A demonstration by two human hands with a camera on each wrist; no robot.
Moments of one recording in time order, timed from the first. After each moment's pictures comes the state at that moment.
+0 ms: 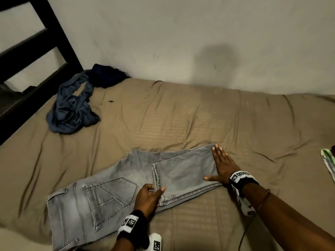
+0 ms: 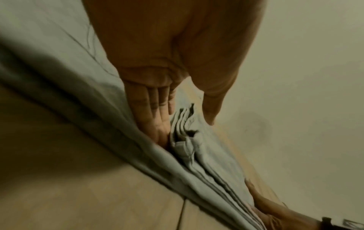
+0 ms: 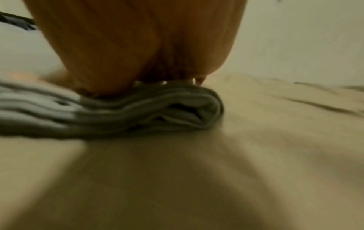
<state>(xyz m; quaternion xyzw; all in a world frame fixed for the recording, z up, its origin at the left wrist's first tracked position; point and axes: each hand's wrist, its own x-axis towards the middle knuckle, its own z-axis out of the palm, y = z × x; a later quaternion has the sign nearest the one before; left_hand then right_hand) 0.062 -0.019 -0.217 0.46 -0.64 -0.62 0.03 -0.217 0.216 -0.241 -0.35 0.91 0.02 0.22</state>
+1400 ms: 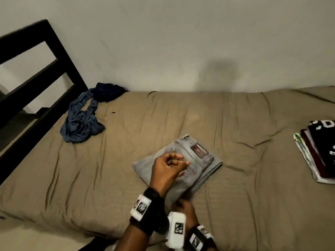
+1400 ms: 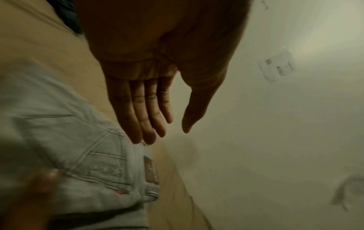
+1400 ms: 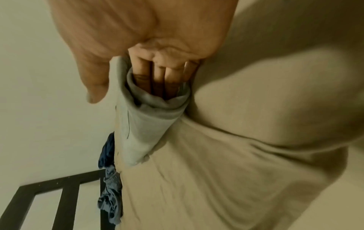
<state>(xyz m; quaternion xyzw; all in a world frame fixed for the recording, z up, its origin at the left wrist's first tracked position) 0.046 0.073 -0.017 0.27 -0.62 -0.73 0.08 0.062 0.176 -0.280 0.01 0.69 -0.63 0.35</state>
